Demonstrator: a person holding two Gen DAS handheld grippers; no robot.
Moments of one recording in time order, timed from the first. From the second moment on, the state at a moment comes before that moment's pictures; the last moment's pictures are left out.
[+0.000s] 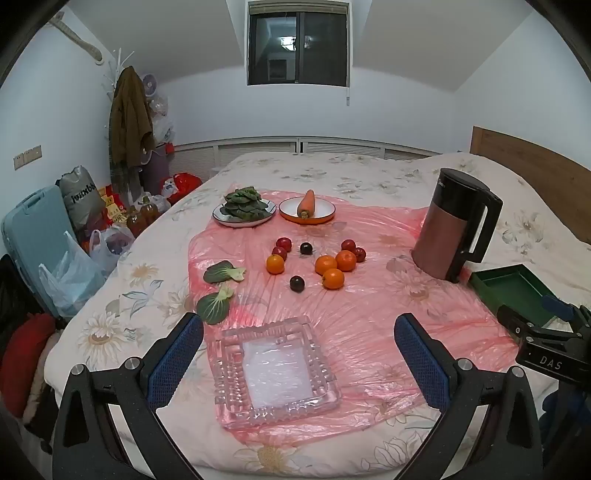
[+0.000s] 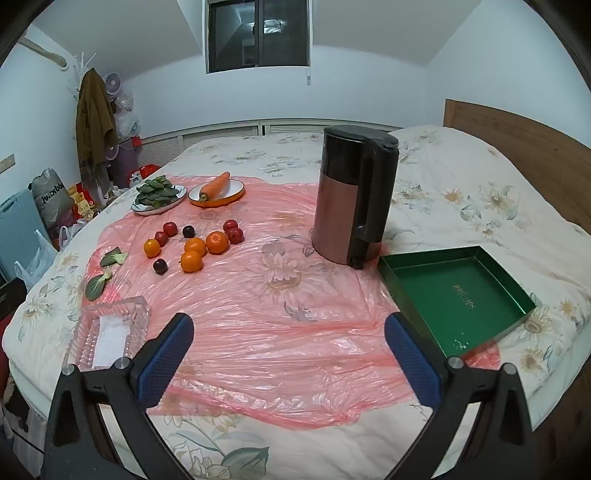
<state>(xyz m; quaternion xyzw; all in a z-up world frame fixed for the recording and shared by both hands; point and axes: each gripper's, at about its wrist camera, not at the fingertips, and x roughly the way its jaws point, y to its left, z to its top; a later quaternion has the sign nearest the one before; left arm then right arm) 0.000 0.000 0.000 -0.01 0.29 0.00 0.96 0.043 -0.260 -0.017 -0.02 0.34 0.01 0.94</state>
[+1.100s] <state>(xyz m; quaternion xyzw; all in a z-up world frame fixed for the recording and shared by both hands) -0.001 -0.006 -0.012 -0.01 0.29 0.00 0.96 0.042 -0.259 -0.018 -0.02 0.34 0.01 0.94</state>
